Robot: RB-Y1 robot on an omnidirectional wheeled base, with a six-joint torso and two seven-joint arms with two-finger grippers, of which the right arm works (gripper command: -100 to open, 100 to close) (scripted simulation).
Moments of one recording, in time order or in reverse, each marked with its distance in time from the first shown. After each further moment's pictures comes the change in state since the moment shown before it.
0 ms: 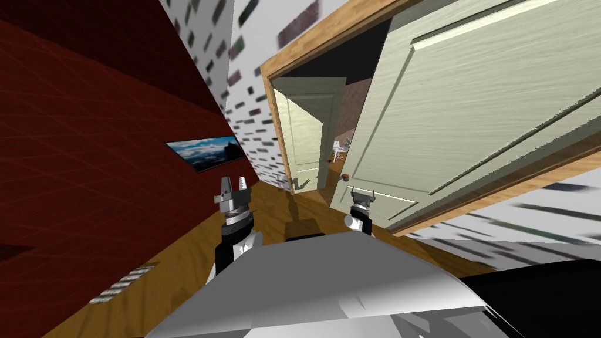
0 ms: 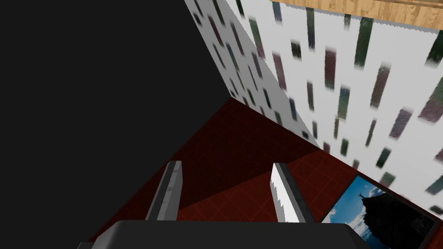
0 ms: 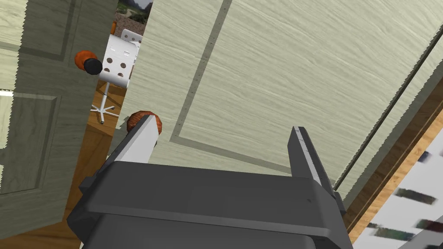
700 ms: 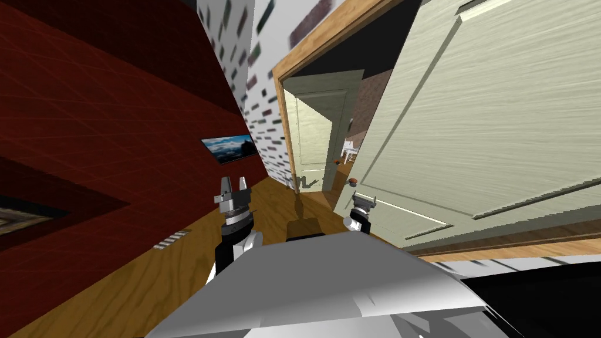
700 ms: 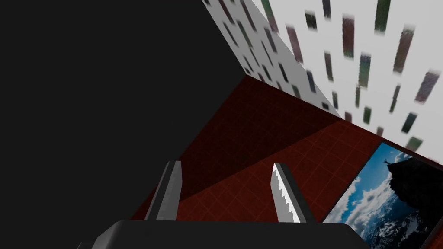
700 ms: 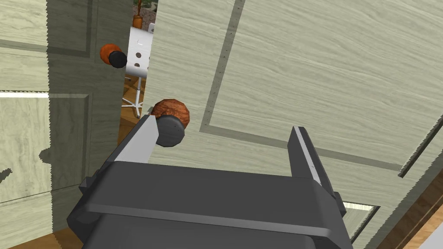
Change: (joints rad) arm -0.037 0.024 -0.031 0.124 -0.087 -0.040 -0.070
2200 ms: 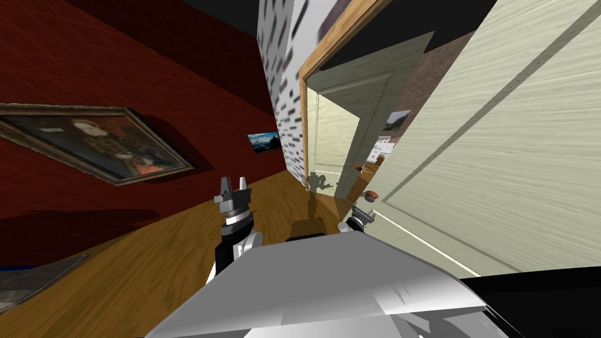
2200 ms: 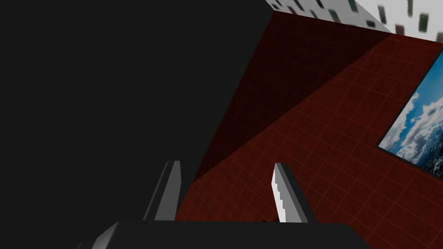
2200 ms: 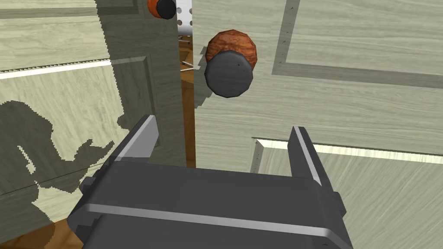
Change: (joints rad) arm -0.071 0.088 -0.051 0.277 -0.163 -0.108 -0.162
